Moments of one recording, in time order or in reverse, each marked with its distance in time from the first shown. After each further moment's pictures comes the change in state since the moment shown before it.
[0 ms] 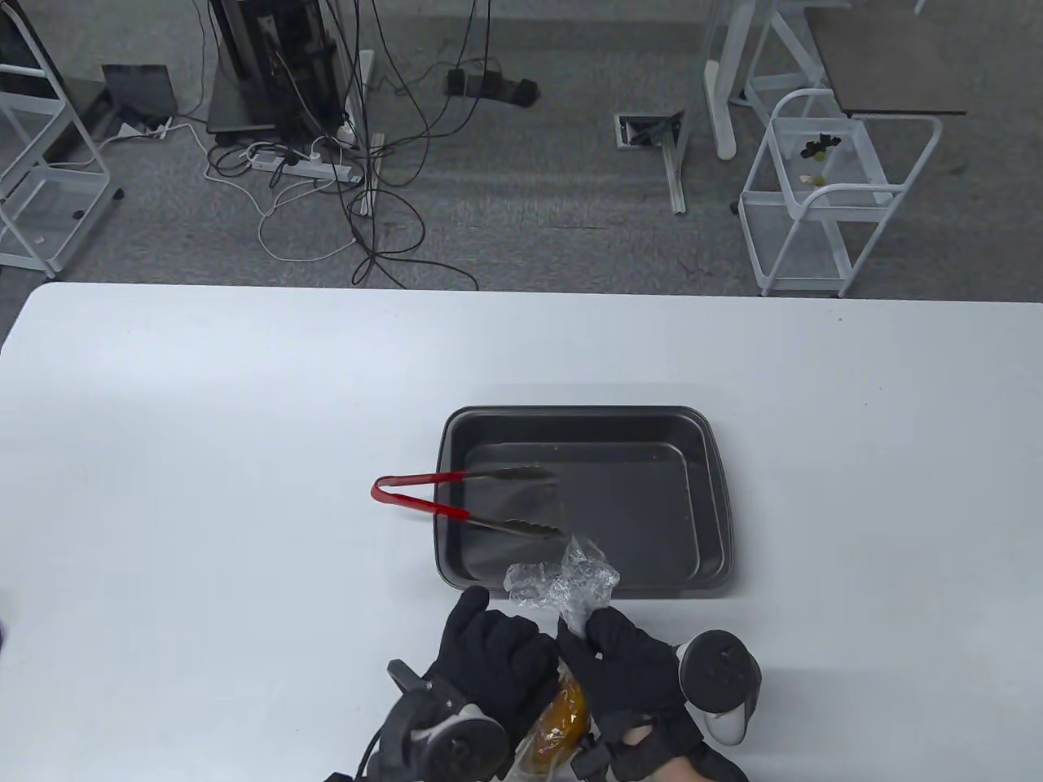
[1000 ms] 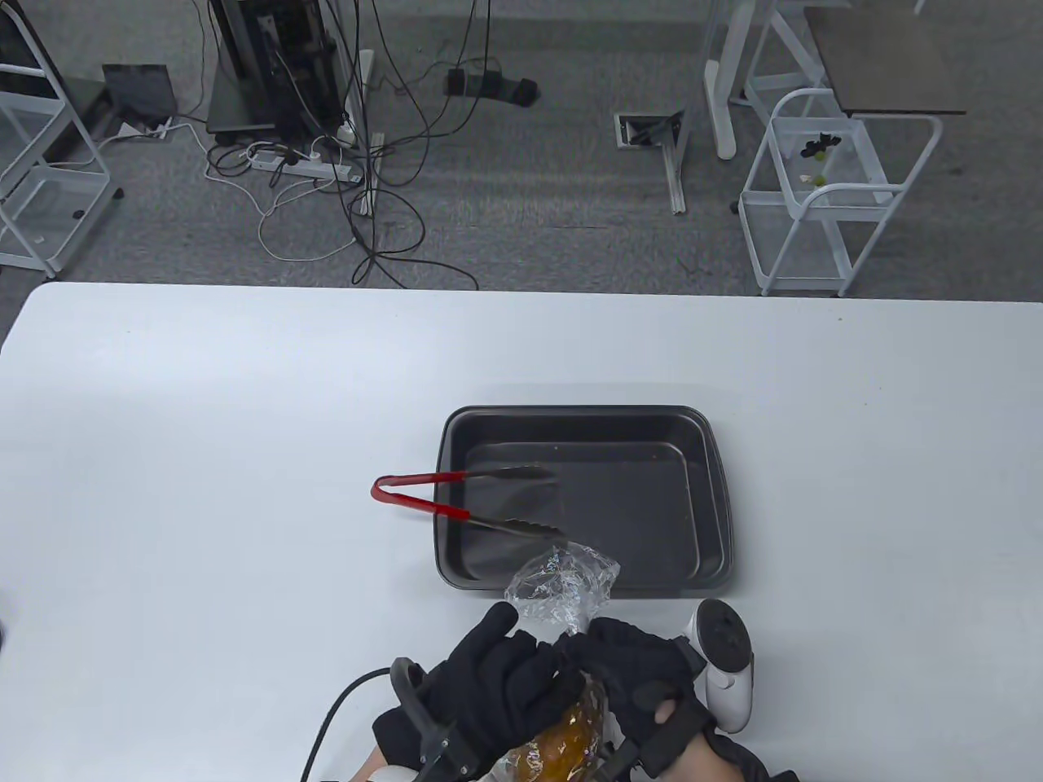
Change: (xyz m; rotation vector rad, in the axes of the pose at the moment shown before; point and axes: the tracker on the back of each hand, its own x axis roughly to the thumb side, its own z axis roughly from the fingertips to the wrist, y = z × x) left_hand 0.004 0.006 0.011 0.141 -0.301 -0.201; right_hand -0.028 -0.002 0.000 0.181 0.345 -0.428
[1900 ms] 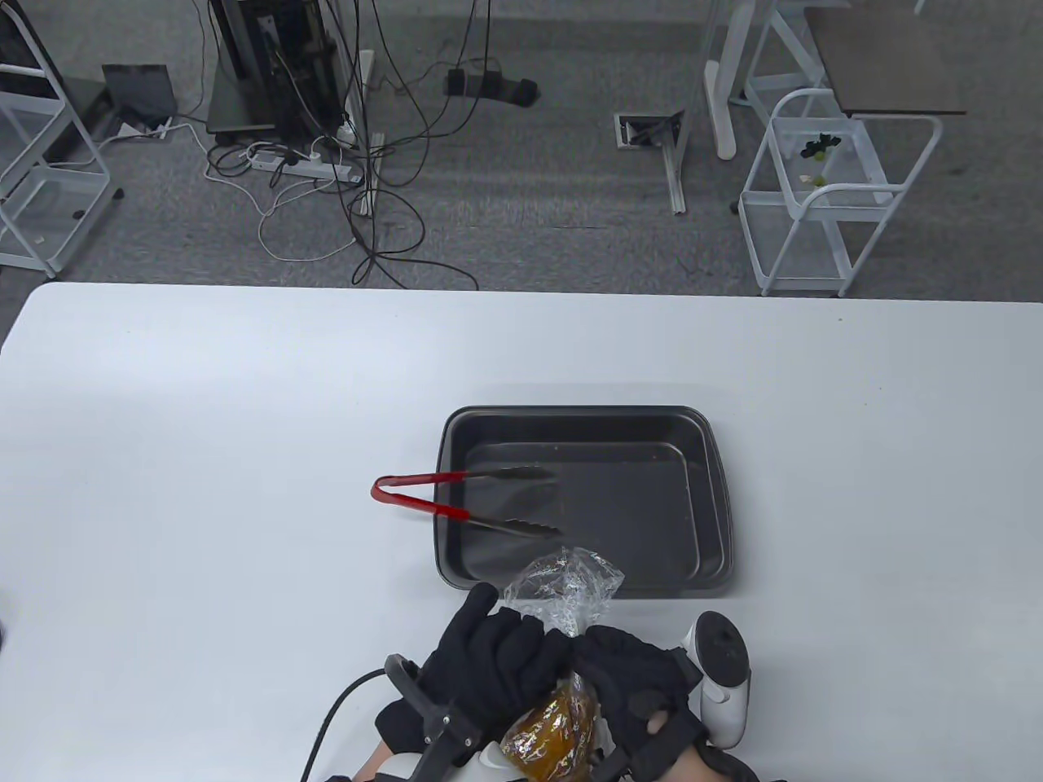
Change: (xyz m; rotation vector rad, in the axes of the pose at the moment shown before) left_hand -0.010 -0.012 -0.006 -0.070 0.182 -0.019; right_hand 0.002 0.007 0.005 -0.028 -0.037 0.012
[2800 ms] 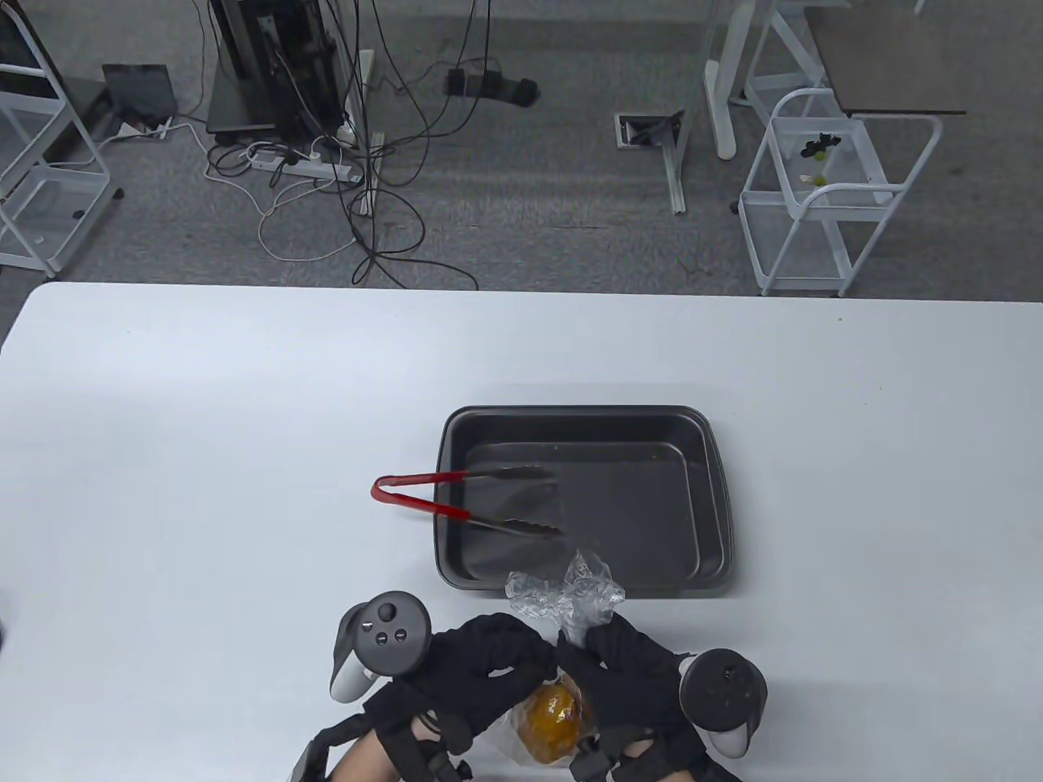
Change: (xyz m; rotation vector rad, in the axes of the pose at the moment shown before) left_hand -0.066 -0.042 0.005 -0.492 0.320 1.315; right_hand 0.032 0.011 0.014 -0.191 -0.404 0.470
